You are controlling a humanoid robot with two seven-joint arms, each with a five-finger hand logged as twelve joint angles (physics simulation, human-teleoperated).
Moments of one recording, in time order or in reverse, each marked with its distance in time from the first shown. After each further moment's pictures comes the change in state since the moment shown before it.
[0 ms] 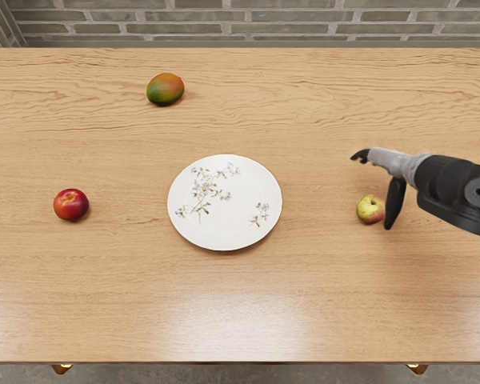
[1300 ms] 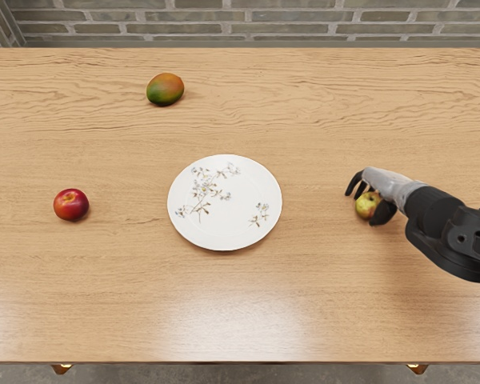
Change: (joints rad) left arm 0.002 0.000 -0.001 0.000 0.000 0.000 0.000; right arm -0.145 0.038 0.000 0.023 -0.161 -0.166 0.000
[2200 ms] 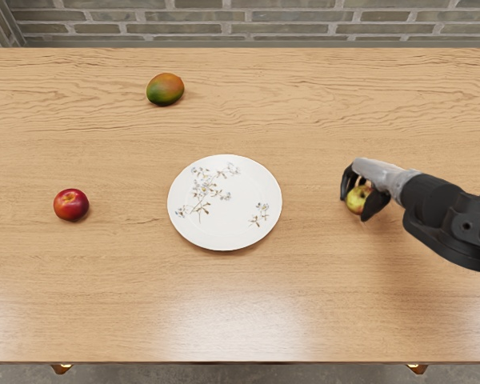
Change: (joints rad) left arm 0.003 0.000 0.000 0.001 0.000 0.000 0.000; right arm 0.078 -0.023 0.001 0.068 0.042 0.046 0.001
